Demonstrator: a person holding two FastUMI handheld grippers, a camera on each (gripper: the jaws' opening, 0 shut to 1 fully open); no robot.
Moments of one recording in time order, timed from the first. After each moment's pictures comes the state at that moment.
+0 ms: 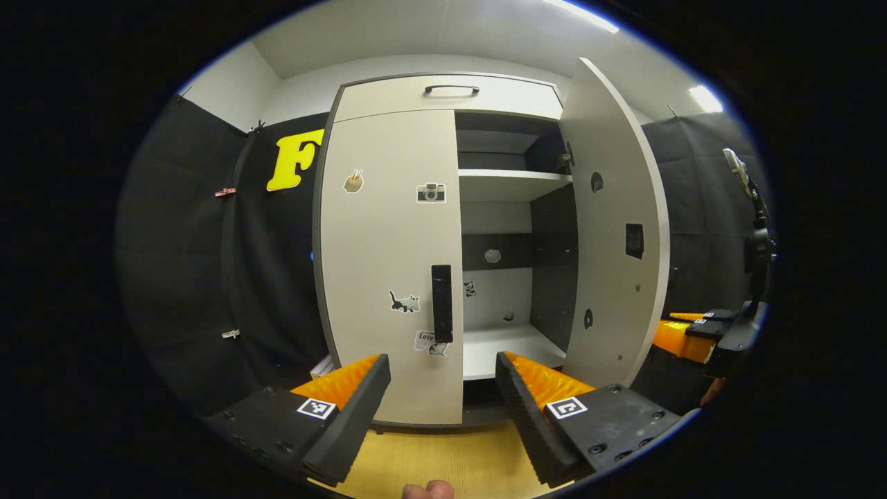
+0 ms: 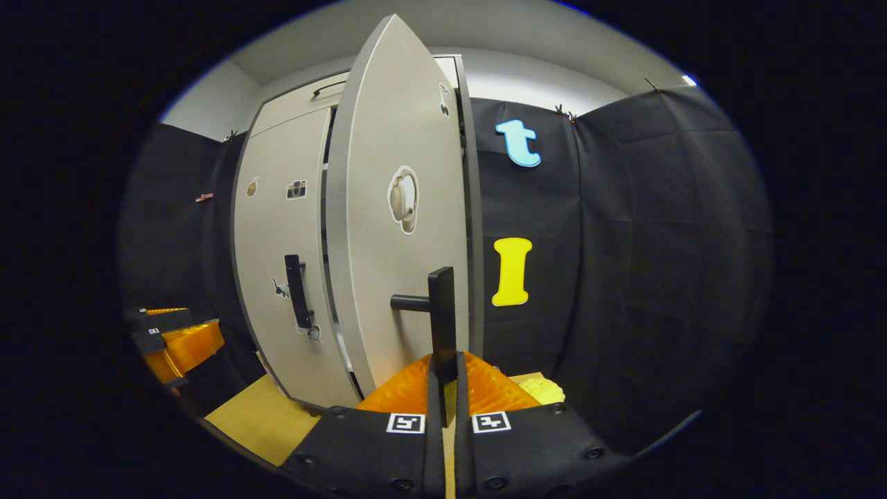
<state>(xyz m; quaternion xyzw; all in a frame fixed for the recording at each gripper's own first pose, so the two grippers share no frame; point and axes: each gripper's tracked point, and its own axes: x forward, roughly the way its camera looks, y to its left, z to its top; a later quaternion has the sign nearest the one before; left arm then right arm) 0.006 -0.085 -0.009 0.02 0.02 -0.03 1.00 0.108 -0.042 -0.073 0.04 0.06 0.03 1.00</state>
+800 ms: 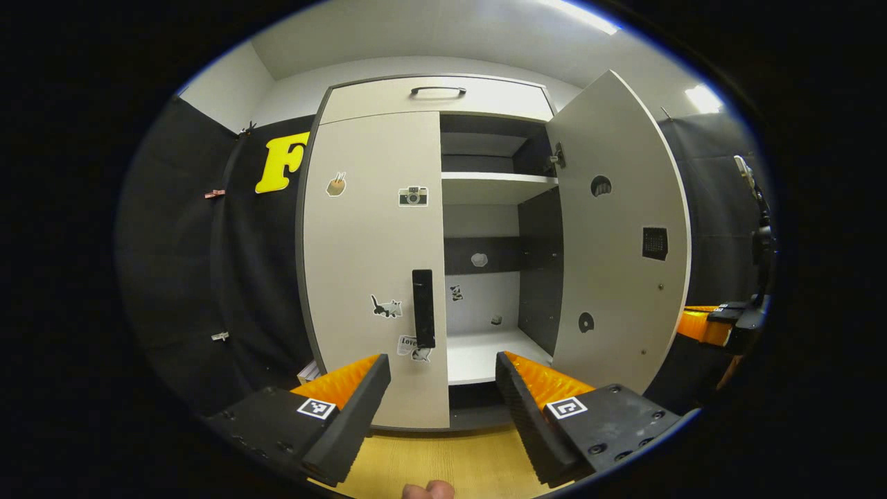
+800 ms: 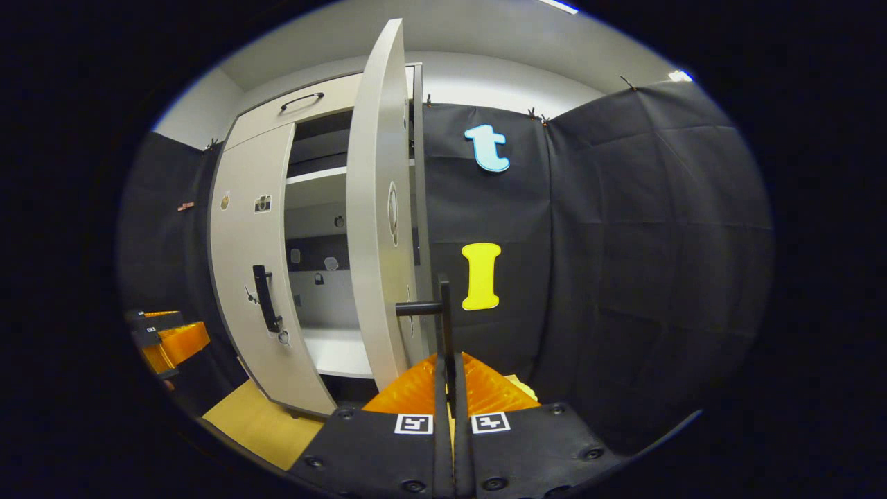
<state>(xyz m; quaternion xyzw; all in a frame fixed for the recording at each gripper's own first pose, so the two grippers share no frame) 0.008 -0.101 -0.010 0.02 0.01 -0.05 1.00 0.103 -0.084 -0.065 0.04 0.05 -0.02 1.00</state>
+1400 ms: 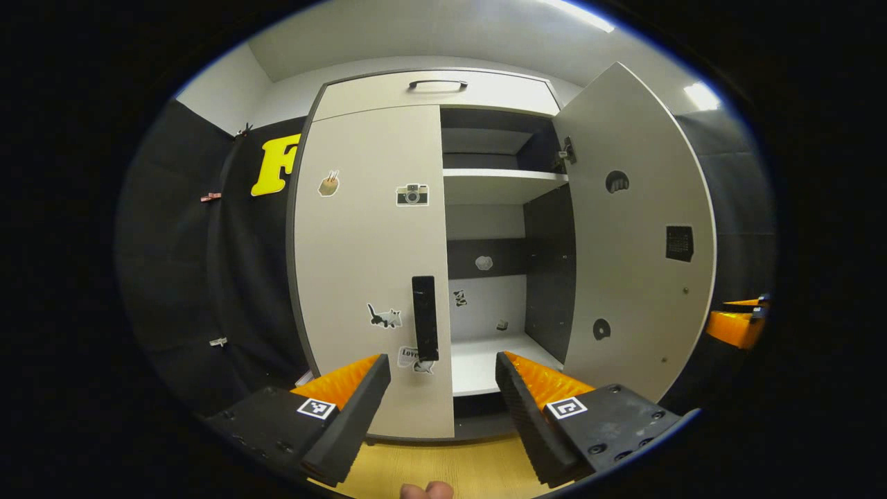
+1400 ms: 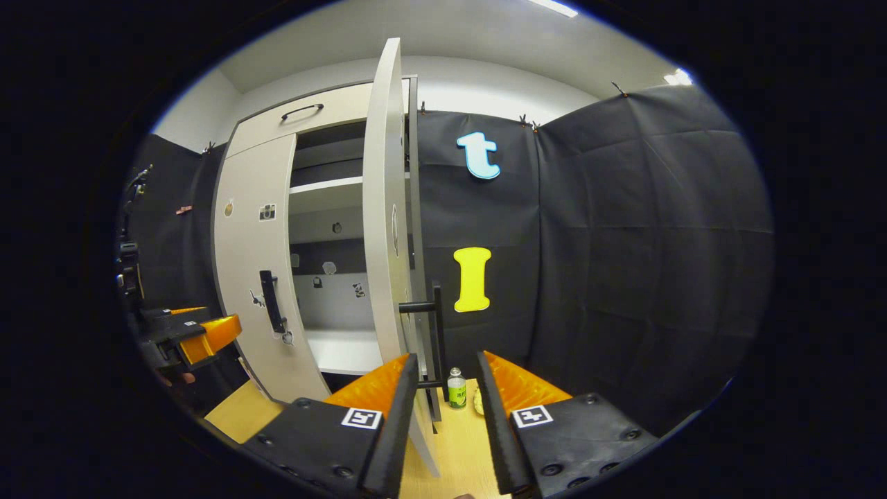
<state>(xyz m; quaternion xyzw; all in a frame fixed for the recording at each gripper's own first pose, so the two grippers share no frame) 0.056 -0.098 -0.003 0.03 0.00 -0.05 1.00 0.068 -0.085 -0.054 0.05 0.04 -0.02 1.00</state>
